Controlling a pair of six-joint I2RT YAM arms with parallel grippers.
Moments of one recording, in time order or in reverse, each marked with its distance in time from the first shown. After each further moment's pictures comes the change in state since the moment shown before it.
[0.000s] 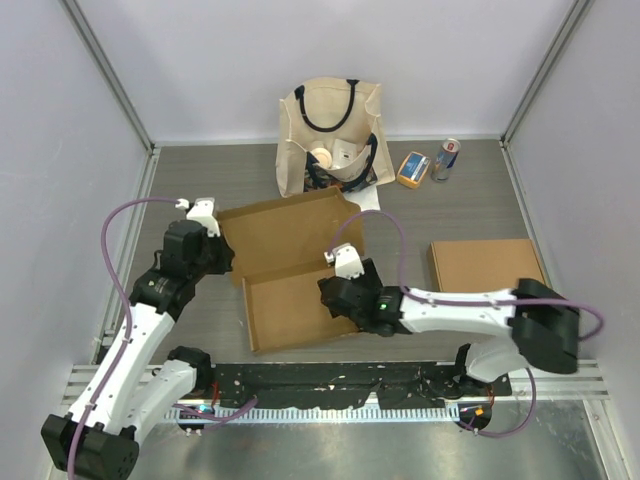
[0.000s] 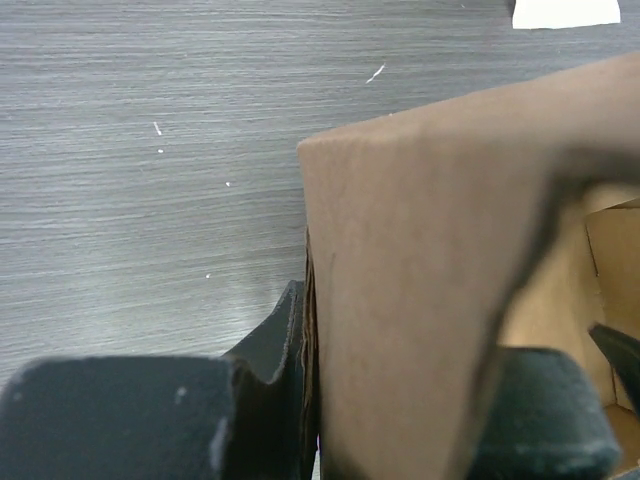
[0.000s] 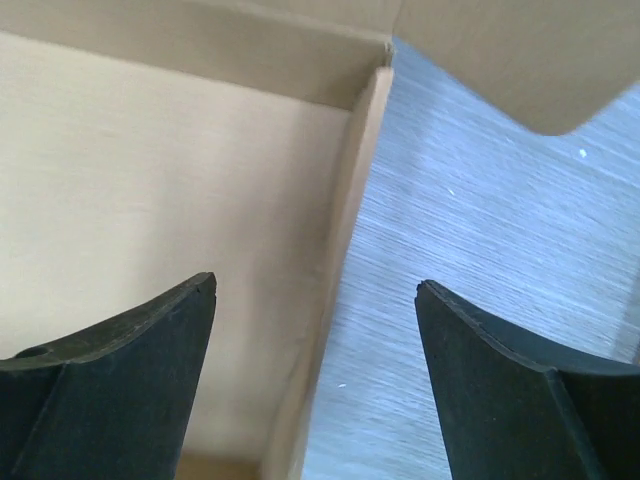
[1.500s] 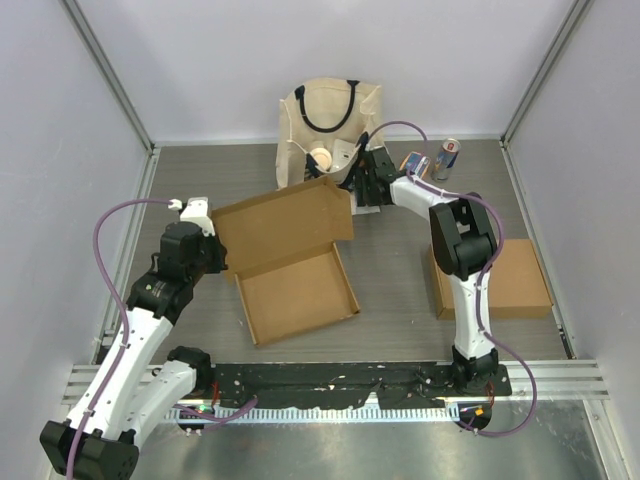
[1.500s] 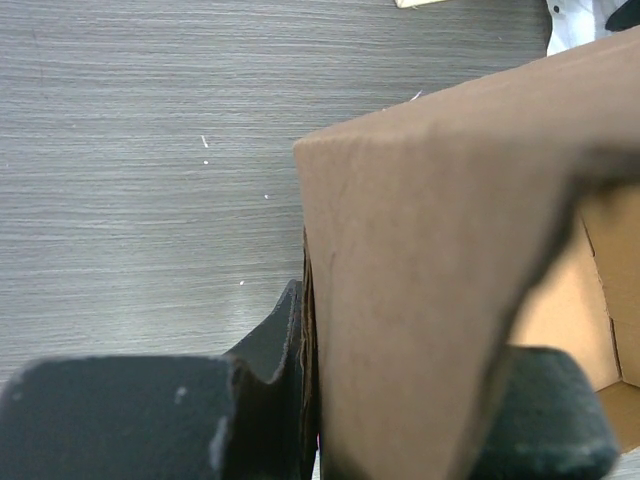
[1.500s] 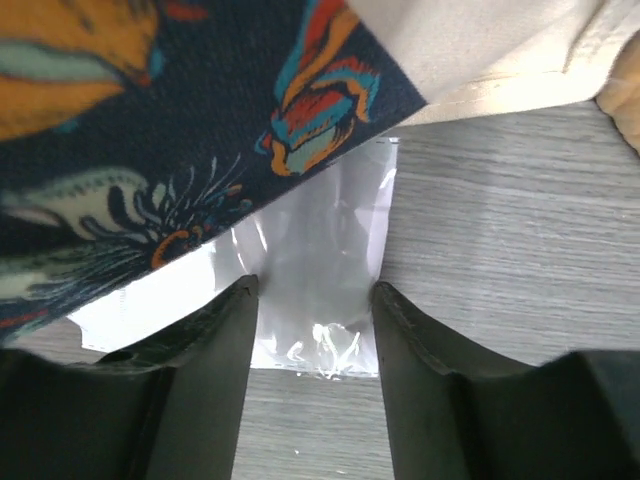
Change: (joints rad) left arm 0.000 -0.033 0.000 0.008 -0.097 0.005; right arm -0.823 0.720 0.840 -0.009 -0.589 -0.327
